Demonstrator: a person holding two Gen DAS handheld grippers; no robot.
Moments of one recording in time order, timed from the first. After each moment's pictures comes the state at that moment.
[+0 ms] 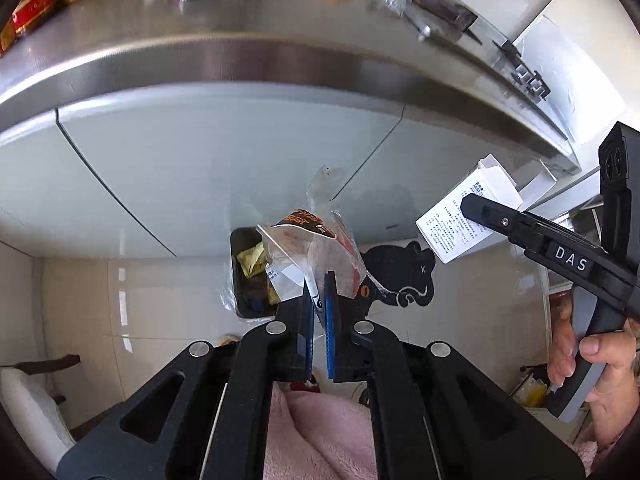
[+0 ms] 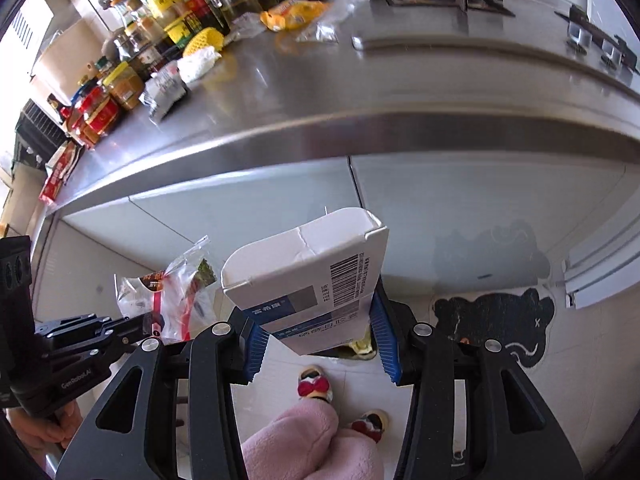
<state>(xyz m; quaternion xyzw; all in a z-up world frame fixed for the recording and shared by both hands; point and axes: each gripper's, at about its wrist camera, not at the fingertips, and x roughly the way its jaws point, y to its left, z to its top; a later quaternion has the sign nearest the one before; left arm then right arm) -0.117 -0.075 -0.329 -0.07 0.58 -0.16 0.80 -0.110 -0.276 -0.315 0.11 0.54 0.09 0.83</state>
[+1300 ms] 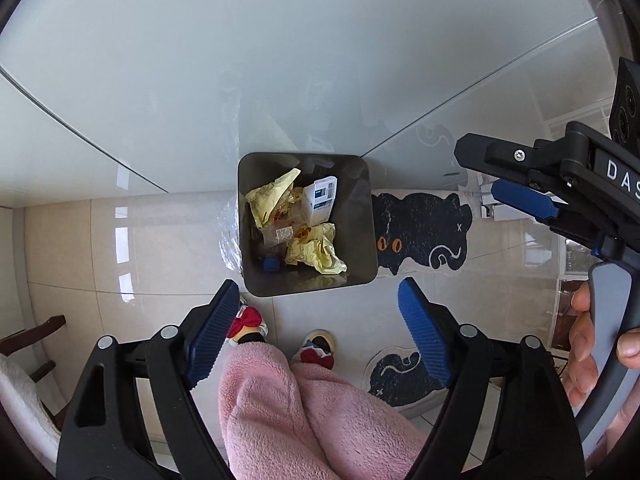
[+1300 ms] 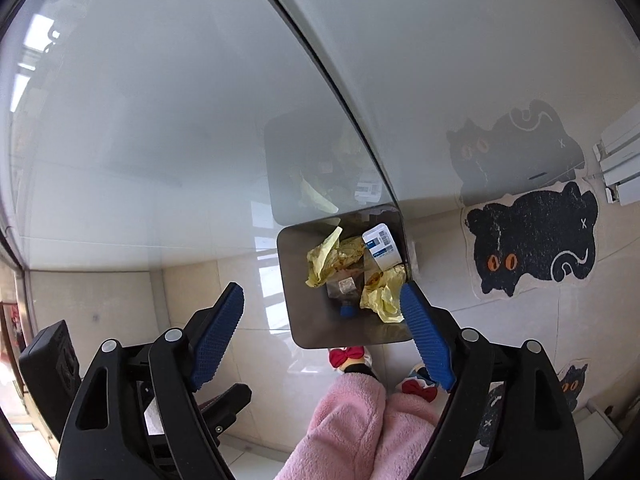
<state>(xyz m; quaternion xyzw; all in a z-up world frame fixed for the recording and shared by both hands) -0.067 -0.074 -0.495 -0.08 0.67 -0.13 0.73 -0.044 -0.255 -0.465 0.21 0.64 0.04 0.74</state>
